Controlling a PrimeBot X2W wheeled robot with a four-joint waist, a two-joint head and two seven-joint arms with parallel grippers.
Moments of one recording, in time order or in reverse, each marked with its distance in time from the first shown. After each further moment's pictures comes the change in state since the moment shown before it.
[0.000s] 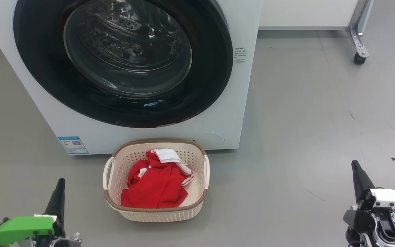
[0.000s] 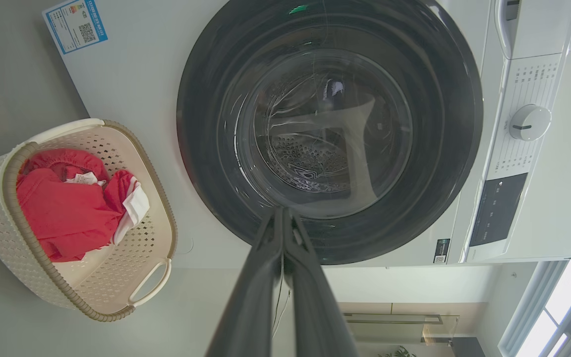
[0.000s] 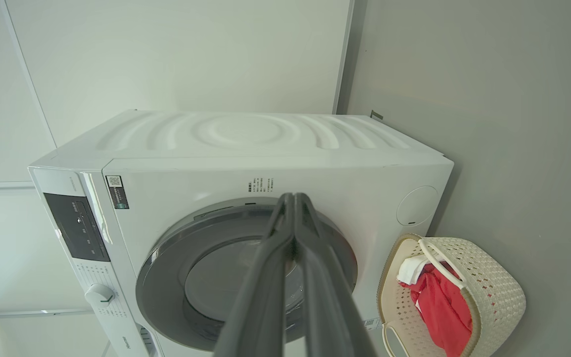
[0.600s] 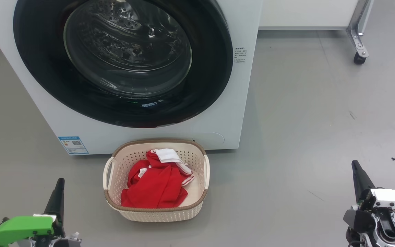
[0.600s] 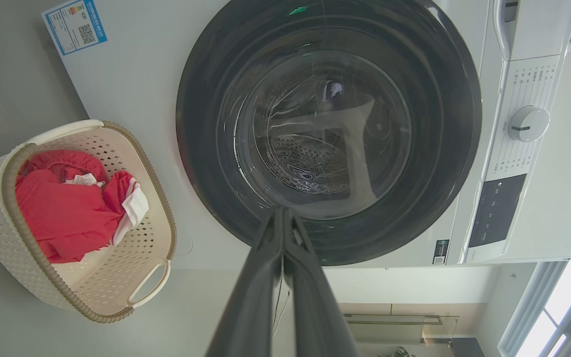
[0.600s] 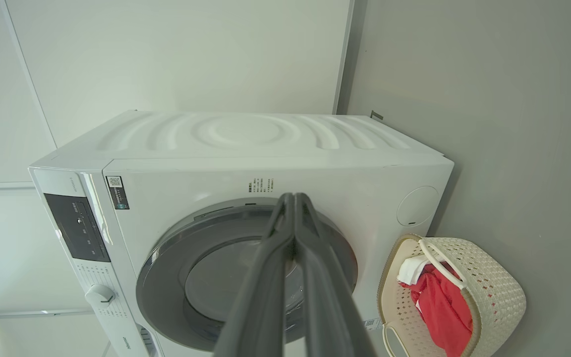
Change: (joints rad) left arm -0.001 0.000 0.003 0.000 0.000 0.000 0.000; right arm 0.000 0.001 -0.002 0.000 0.000 0.000 0.000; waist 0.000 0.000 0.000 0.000
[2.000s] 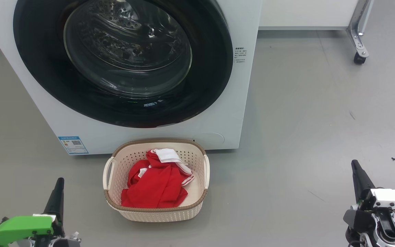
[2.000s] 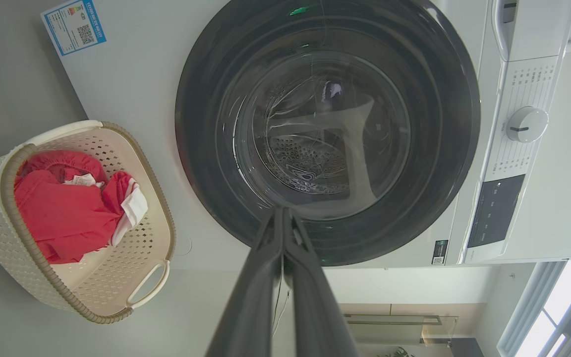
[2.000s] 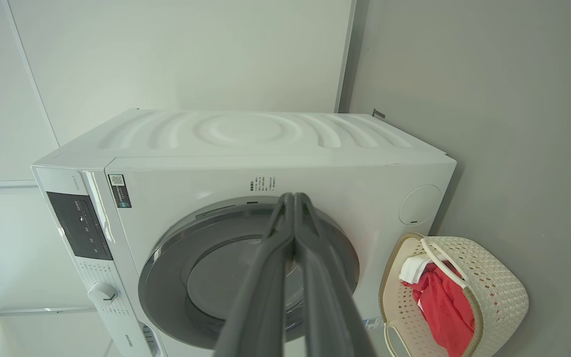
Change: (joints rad) left arm 0.000 -0.001 0.003 -0.002 0.000 0.000 0.001; right arm 0.000 0.002 -0.003 -0.001 0.000 0.005 0.007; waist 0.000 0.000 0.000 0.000
